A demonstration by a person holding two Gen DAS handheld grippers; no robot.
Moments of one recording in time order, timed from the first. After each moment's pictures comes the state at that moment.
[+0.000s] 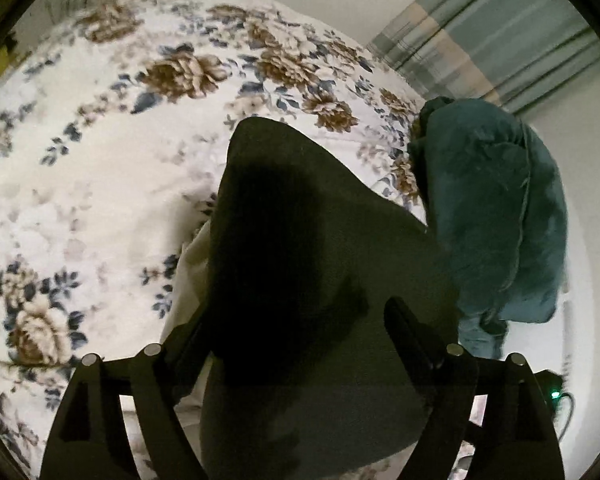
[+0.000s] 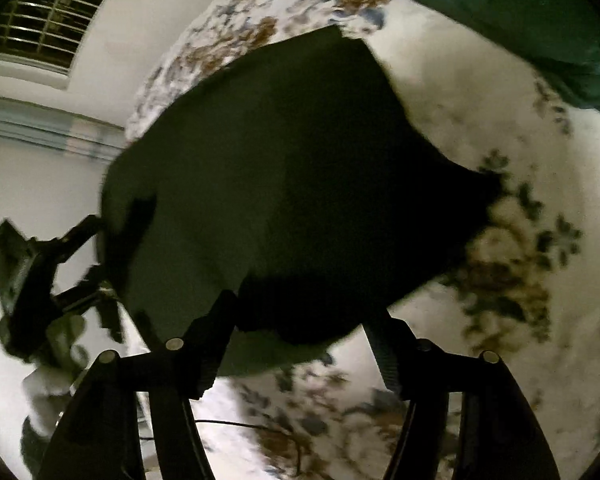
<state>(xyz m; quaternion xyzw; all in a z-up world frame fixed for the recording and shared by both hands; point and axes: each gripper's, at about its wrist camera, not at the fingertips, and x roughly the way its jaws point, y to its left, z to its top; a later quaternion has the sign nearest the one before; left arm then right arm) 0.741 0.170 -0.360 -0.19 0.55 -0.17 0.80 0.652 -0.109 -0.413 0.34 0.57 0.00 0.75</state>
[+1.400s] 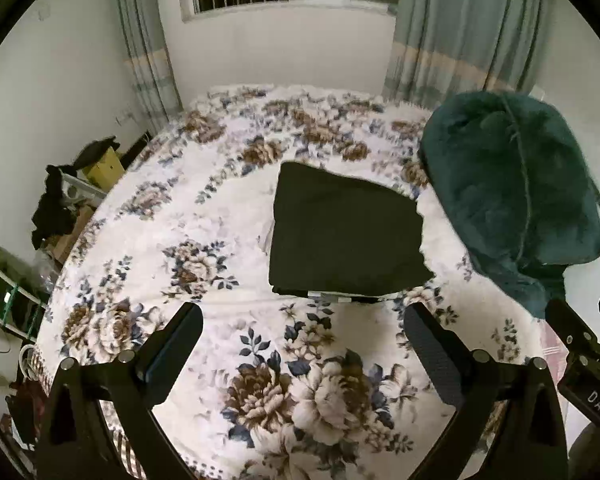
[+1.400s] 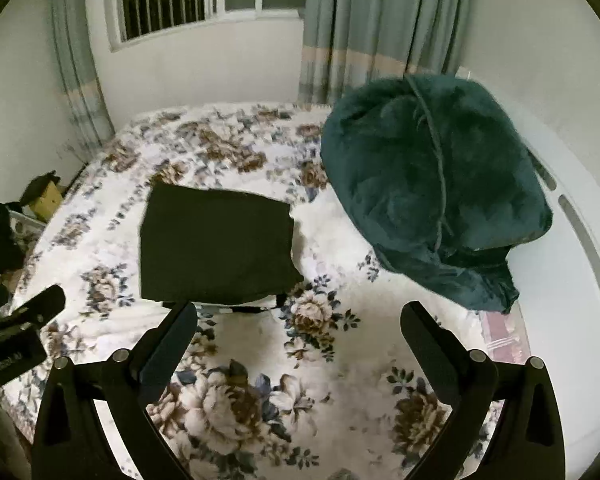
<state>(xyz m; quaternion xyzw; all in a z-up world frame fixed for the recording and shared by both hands) 0.445 0.119 -0.134 0.00 0.45 -0.02 0.89 0.382 -0.067 -0.091 0.01 0.42 -0.12 0.90</state>
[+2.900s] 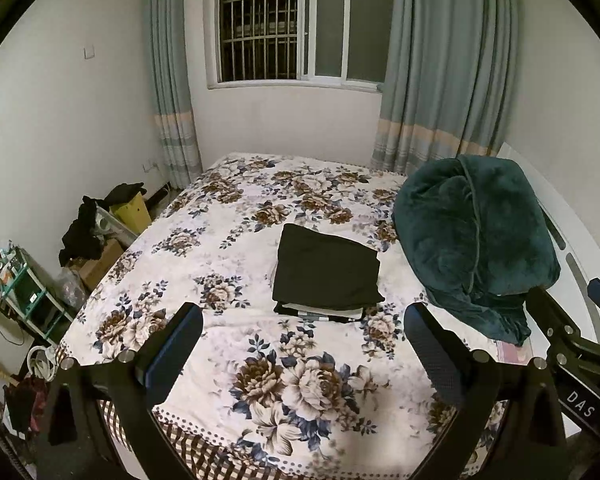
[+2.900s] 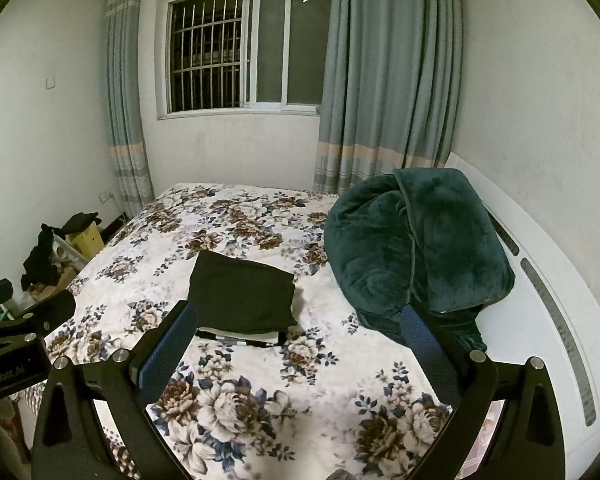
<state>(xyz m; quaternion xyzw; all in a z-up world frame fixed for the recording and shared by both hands) 0.266 0.109 0.007 -0.02 0.35 -0.01 0.94 0.166 -0.066 0.104 -0.02 0.29 -0.07 0.95</state>
